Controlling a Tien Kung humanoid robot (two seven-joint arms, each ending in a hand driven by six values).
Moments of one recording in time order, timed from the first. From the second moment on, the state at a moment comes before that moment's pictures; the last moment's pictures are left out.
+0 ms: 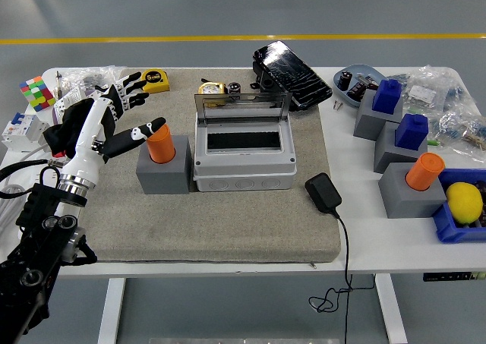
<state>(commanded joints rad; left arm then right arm) -0.25 0.06 -1.37 -1.09 1.45 0.02 -0.47 0.01 -0.09 1.58 0.18 -1.25 0.09 -0.18</state>
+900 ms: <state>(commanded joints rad) -0.31 0.02 -1.28 -0.90 1.42 0.04 -0.51 0.02 -0.10 1.56 0.18 -1.24 0.09 -0.18</state>
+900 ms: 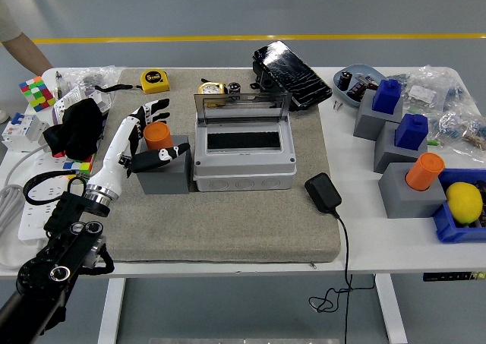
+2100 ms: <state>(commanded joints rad) -0.37 0.00 -1.19 -0.83 1.19 0.06 -0.63 0.02 -0.10 1.55 0.18 -1.24 0.09 -0.18</state>
